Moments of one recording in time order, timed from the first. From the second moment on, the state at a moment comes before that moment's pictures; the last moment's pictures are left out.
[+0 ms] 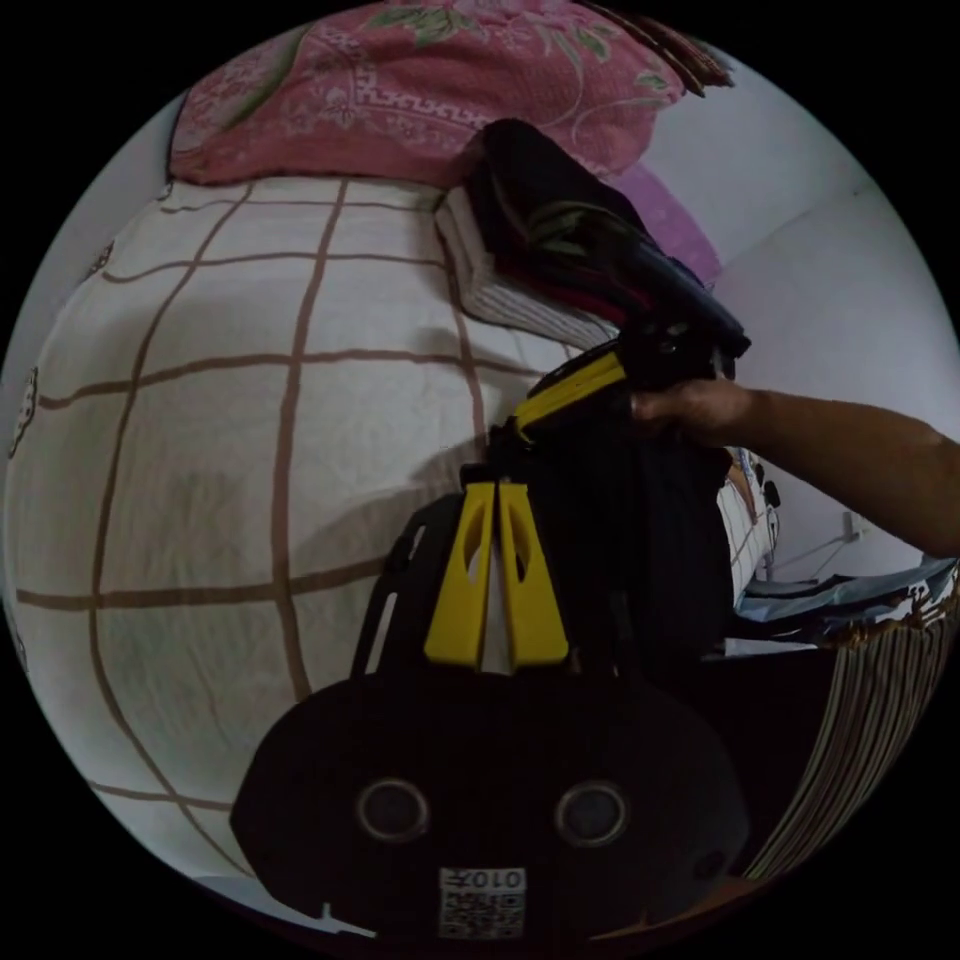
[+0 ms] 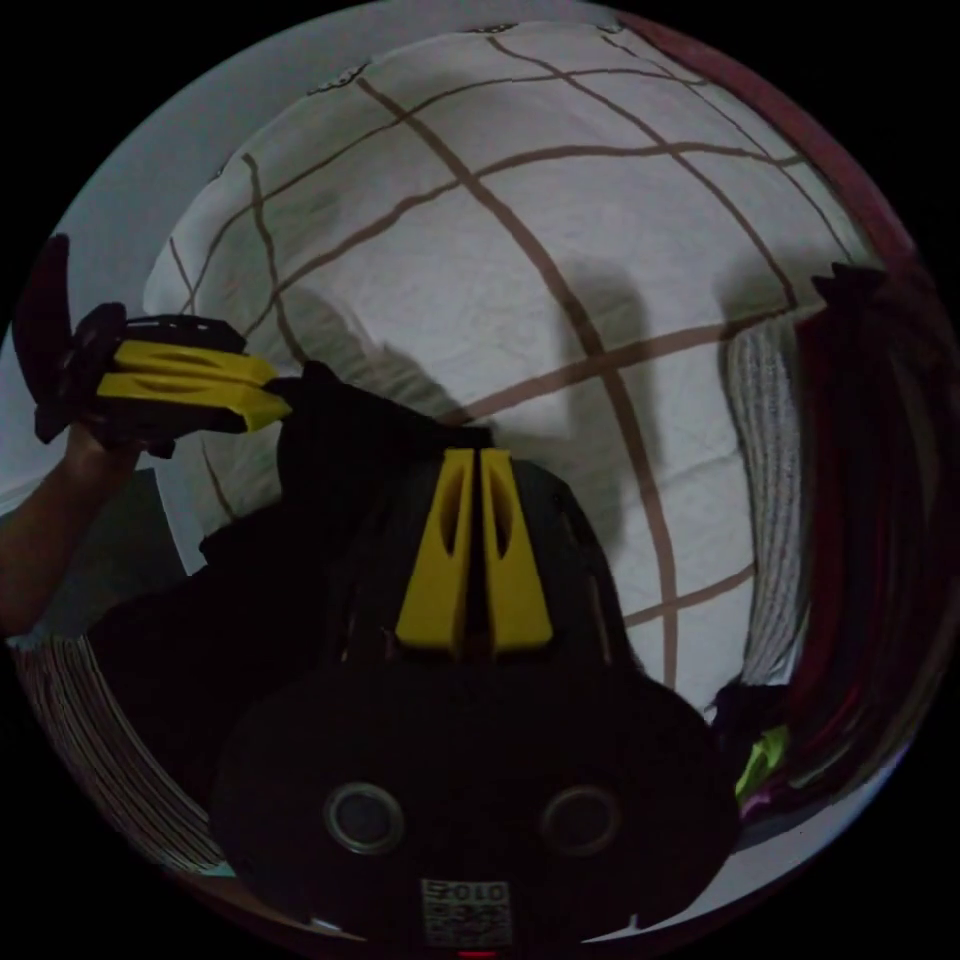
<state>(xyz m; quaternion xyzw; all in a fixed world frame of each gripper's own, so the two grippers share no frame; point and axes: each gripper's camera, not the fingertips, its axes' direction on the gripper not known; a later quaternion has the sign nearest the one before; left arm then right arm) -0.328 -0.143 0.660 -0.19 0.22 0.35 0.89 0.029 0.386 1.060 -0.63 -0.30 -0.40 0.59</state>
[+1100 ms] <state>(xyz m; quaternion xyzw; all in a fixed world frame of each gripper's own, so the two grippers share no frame) -0.400 -0.218 0.592 -0.03 0.22 0.22 0.95 0.175 0.286 0.995 -0.52 -0.32 -0.42 0.68</state>
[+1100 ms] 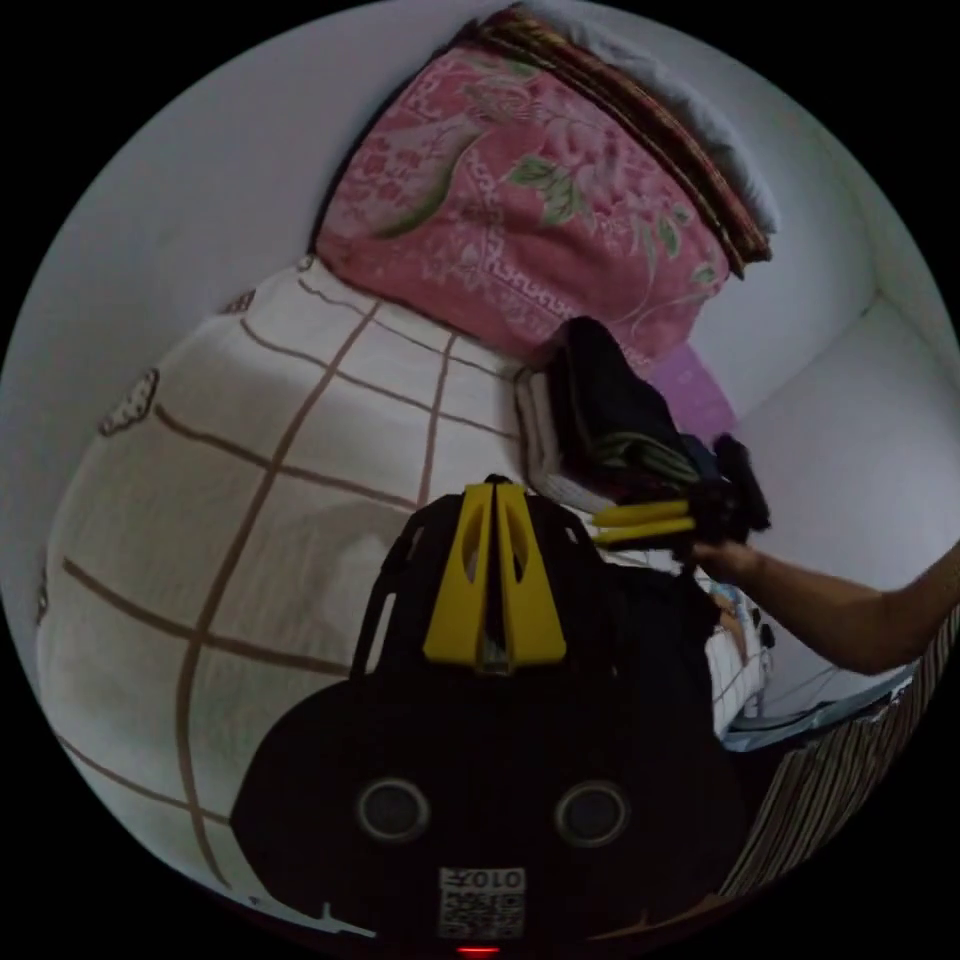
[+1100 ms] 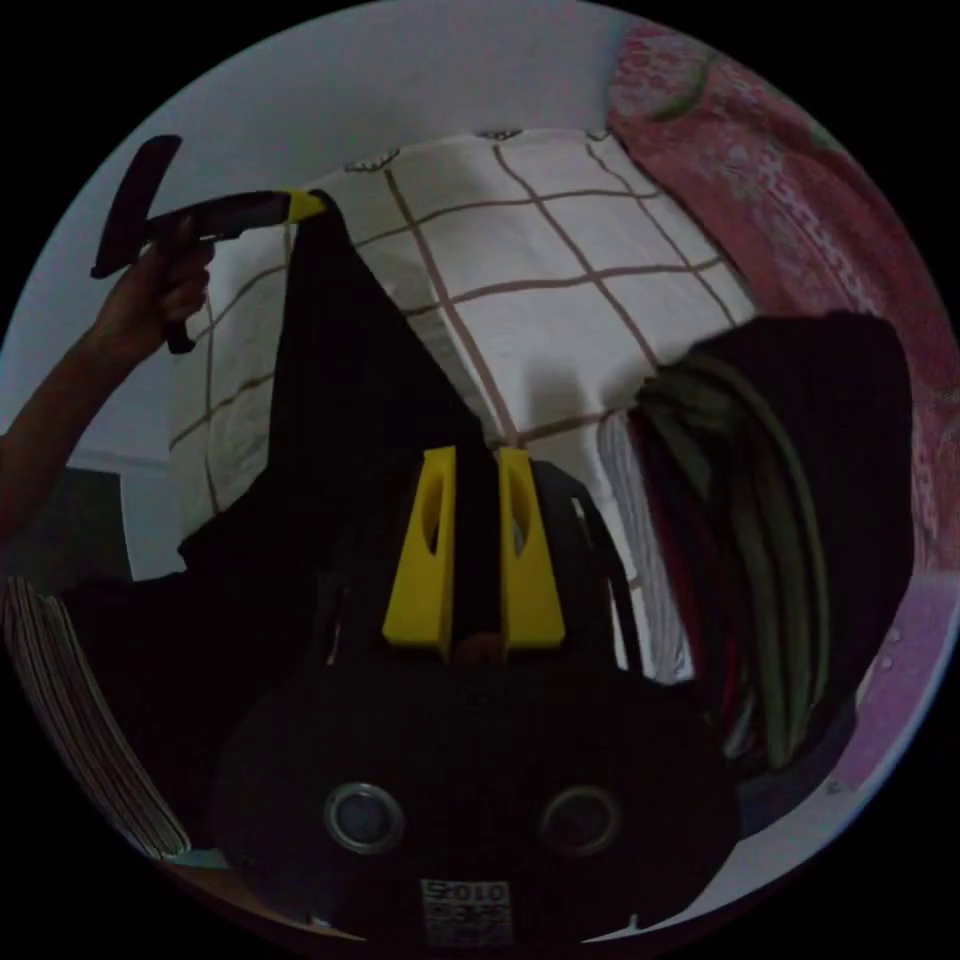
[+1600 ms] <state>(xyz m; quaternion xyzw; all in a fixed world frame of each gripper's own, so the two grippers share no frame) -0.444 -0.152 0.592 -0.08 0.14 0.19 0.97 0.492 0.296 0.827 -0.57 -0.31 -0.15 0.75</state>
